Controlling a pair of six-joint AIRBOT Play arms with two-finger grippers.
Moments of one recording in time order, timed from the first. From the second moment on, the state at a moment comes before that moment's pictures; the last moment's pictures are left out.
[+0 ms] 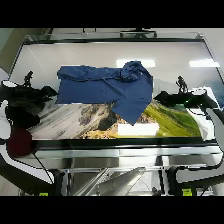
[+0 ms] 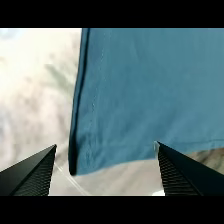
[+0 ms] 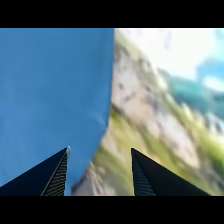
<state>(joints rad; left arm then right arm) 0.38 -1.85 1.51 0.90 -1.20 -1.14 -0.25 -1.59 1.03 -0.61 0.91 1.01</state>
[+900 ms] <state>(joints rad) 0.25 -1.99 1.62 0.93 -1.36 -1.11 -0.19 -1.67 1.09 -0.48 0.83 0.97</state>
